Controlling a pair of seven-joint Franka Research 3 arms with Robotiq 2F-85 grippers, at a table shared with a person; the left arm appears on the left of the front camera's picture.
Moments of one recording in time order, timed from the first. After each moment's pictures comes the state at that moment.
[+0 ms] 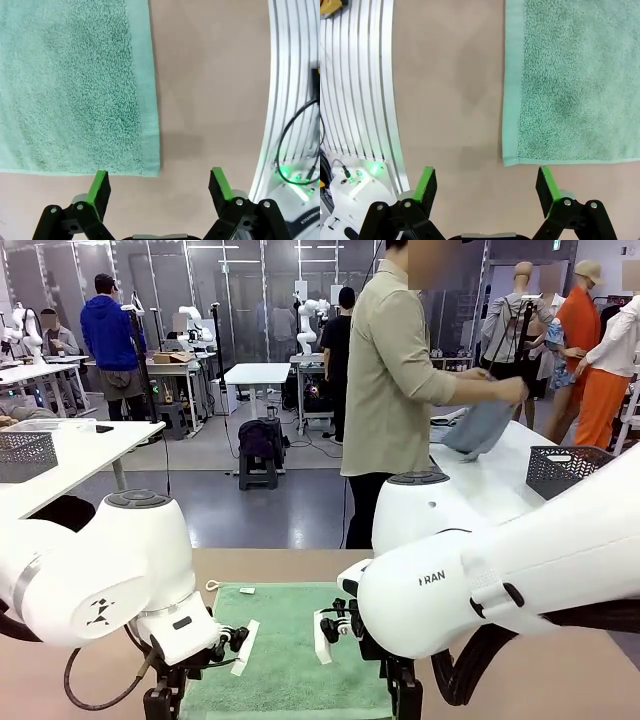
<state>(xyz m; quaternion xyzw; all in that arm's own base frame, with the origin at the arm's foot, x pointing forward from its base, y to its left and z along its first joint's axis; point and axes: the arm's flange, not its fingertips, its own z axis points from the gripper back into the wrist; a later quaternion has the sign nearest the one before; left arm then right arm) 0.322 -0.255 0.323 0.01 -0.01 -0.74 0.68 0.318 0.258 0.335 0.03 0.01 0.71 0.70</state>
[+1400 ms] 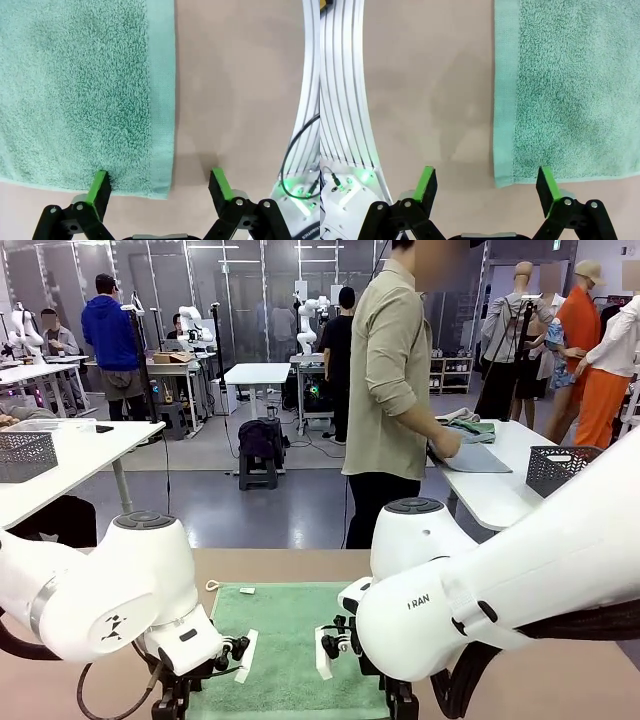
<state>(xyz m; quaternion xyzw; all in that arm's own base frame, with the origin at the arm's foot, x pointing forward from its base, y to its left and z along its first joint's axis) 0.334 -0.251 0.288 0.00 -0.01 -0.71 0.70 0.326 0.257 0.298 0.02 0.01 0.71 0.70</state>
